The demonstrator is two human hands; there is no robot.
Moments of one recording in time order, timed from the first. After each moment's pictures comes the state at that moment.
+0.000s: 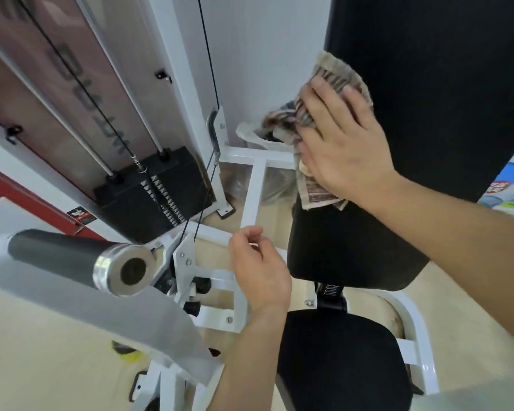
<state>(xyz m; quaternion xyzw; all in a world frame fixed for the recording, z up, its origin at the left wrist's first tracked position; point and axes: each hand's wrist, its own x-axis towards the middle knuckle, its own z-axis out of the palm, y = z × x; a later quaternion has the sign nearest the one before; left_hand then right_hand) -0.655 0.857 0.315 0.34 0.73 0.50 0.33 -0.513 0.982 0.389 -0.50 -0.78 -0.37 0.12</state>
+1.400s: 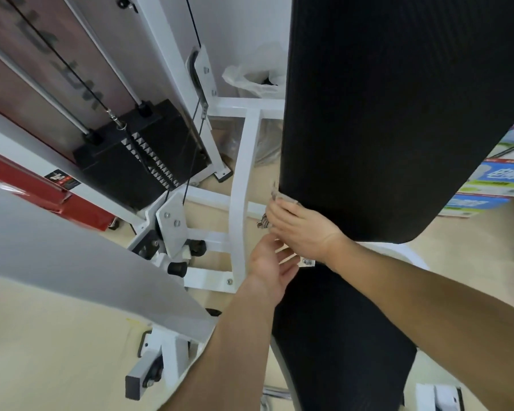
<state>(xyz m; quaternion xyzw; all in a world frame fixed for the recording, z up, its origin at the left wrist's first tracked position) -0.638 0.831 0.207 0.03 0.63 0.31 0.71 -0.521 0.885 0.164 -0.26 -0.88 -0.36 -0.17</state>
